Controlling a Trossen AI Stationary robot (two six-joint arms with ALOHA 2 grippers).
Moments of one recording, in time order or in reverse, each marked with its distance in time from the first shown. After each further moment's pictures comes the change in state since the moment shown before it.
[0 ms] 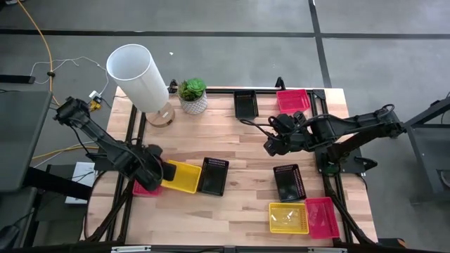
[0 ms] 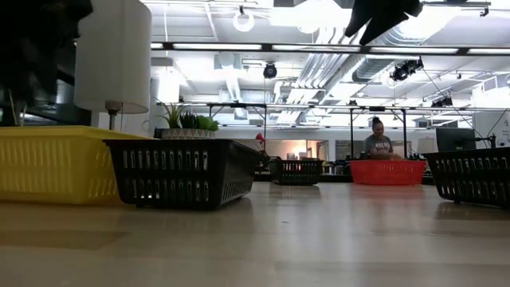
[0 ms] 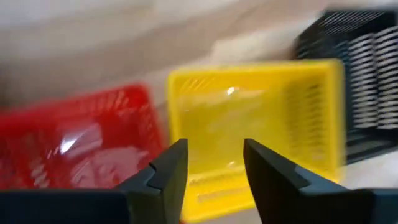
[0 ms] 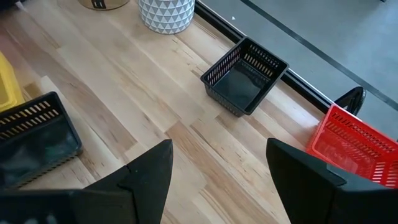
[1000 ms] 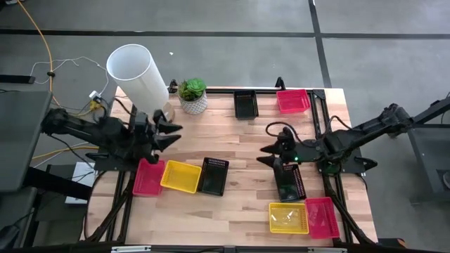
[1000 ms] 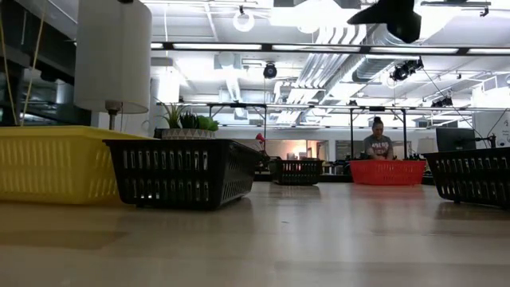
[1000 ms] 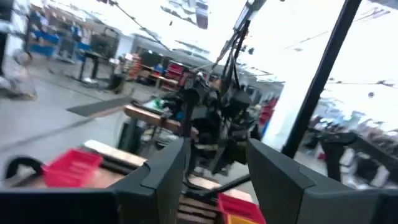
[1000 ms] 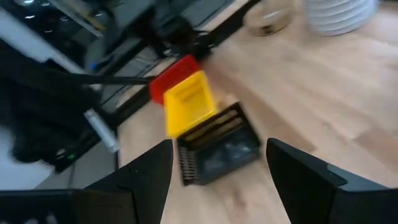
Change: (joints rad) left arm 0.374 -0.455 -0.238 1.384 0.056 1.637; right arm 0.132 -0.259 -0.496 0.909 -0.293 -0.004
